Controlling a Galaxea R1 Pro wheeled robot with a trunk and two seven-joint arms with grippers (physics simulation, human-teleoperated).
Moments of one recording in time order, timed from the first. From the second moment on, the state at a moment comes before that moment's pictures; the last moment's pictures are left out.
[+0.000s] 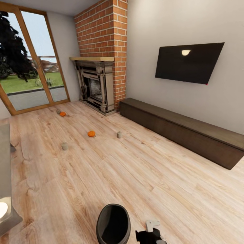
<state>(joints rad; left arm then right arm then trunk) -0.03 0.27 -0.11 -0.19 0.53 -0.14 -0.14 -0.39 0.14 0.14 -0.32 -0.01 -0.02 -0.05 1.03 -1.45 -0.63</state>
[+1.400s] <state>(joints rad) -0.24 0.34 0.12 -1.06 0.55 0.72 -0.13 -0.37 0.14 0.15 -0.76 -0.46 0.28 -0.06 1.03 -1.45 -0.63</state>
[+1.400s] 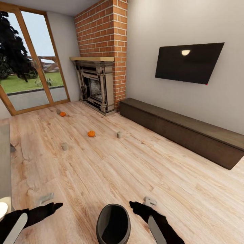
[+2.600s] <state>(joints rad) -0.31 0.17 0.10 -0.87 0.33 0.62 -0.15 -0.46 0.15 0.48 -0.79 -0.53 0.37 -0.34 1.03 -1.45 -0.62</state>
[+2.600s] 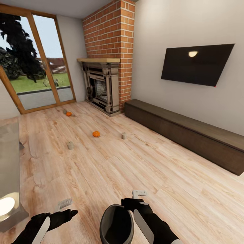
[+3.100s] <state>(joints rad) -0.31 0.15 0.09 -0.82 0.32 0.55 -0.15 -0.46 0.15 0.48 -0.79 -0.52 0.37 -0.35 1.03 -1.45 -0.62</state>
